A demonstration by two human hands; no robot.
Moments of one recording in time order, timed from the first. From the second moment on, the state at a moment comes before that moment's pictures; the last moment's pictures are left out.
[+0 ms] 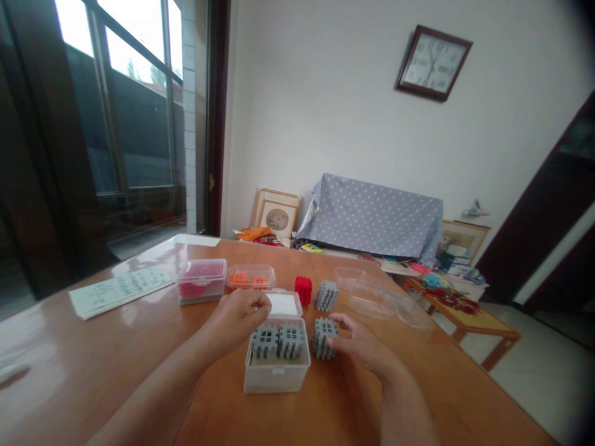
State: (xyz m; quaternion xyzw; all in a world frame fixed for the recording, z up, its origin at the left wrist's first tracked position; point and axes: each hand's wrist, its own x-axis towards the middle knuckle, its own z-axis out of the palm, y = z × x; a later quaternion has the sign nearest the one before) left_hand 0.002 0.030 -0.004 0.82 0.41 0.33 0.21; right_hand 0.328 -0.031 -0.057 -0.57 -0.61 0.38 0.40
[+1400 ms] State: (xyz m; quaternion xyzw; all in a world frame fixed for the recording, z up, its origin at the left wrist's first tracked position) left_hand -0.008 0.020 -0.001 0.80 0.47 0.28 0.26; right_hand 0.197 -0.031 -0.017 -0.57 -0.79 0.10 0.19
